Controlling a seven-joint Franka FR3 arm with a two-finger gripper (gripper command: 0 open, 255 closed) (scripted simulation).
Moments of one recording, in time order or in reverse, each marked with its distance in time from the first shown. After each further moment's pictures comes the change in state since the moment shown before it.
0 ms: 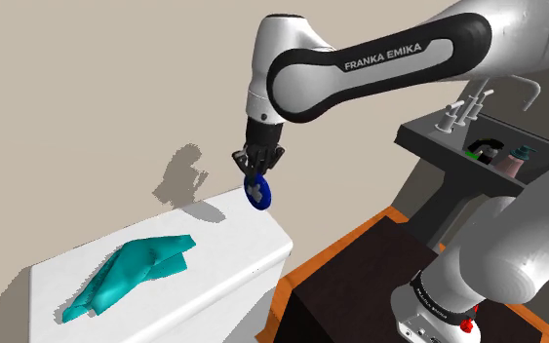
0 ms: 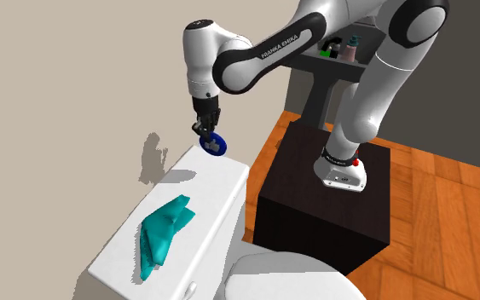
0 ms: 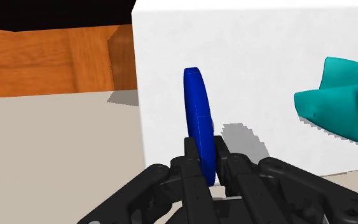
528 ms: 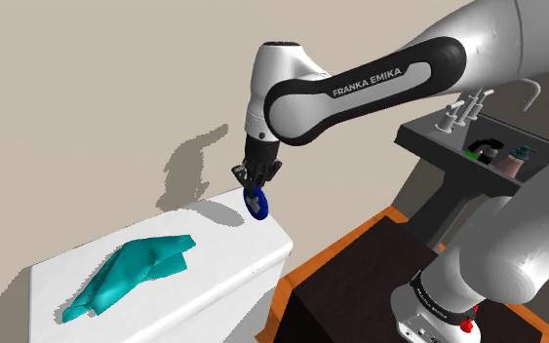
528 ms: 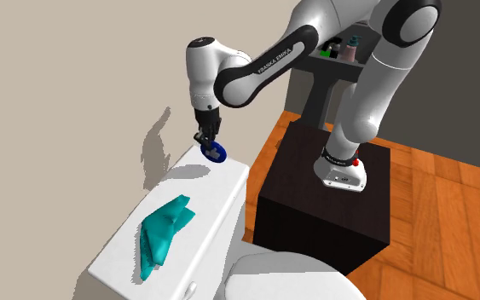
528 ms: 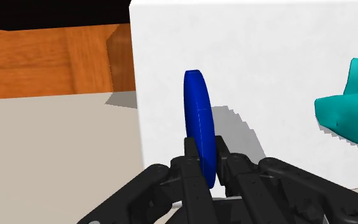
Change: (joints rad) arm 0.003 0.044 0.008 -0.063 -0.006 0.106 -0.001
